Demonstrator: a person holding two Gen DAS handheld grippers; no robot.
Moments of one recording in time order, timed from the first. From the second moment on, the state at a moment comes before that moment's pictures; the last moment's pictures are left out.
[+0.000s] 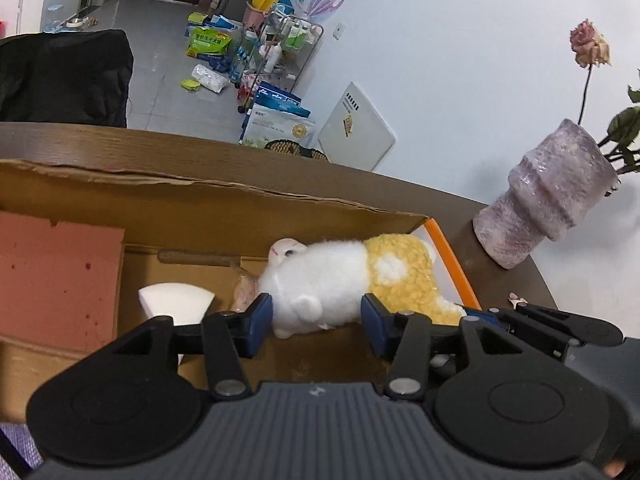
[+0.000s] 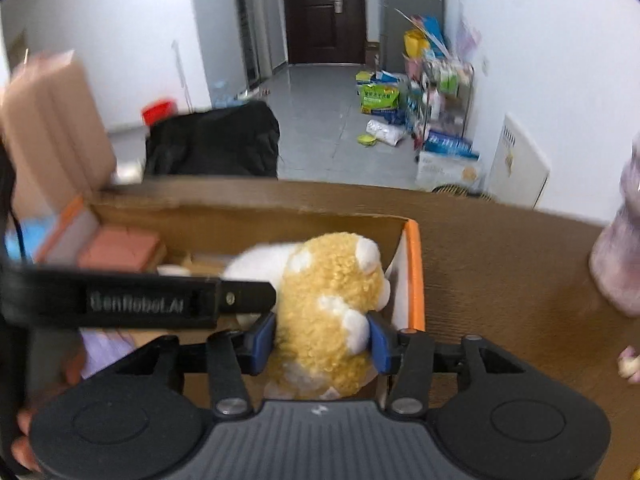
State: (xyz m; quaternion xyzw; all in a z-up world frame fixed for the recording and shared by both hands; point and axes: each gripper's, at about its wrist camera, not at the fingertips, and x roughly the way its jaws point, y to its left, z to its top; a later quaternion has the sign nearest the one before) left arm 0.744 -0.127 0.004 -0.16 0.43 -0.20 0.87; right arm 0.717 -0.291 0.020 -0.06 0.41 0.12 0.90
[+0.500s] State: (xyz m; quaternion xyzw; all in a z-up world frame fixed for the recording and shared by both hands) left arm 0.644 -0.104 0.137 -0.02 0.33 -0.17 0.93; right arm 0.631 -0.334 0.151 -0.04 0.34 0.08 0.94
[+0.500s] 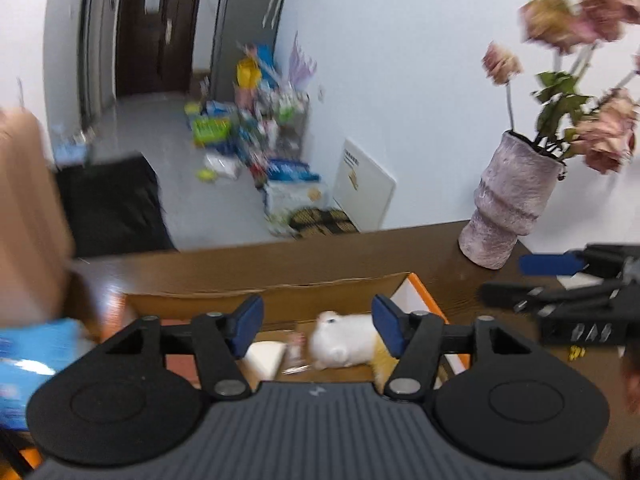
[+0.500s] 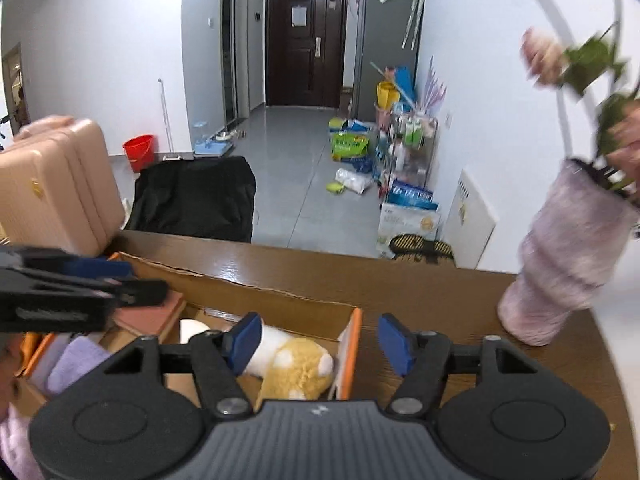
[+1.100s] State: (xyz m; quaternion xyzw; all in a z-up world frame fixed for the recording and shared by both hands) left arm 0.240 -0.023 0.090 0.02 0.15 -0.07 0.99; right arm 0.253 -0.297 0.094 0.00 0.18 0.15 0.97
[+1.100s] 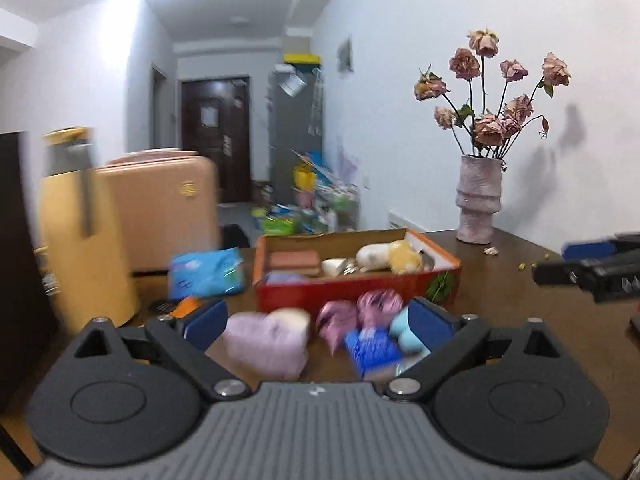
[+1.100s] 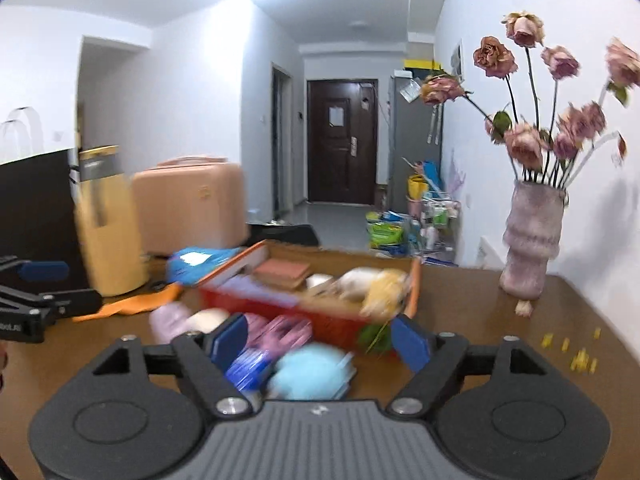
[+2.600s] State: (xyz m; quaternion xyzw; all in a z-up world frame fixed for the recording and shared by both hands) left arm 0.480 0.093 0.000 -0.13 0.36 -0.13 0.91; right arm 0.455 -0.106 0.007 0.08 0.33 0.21 0.92
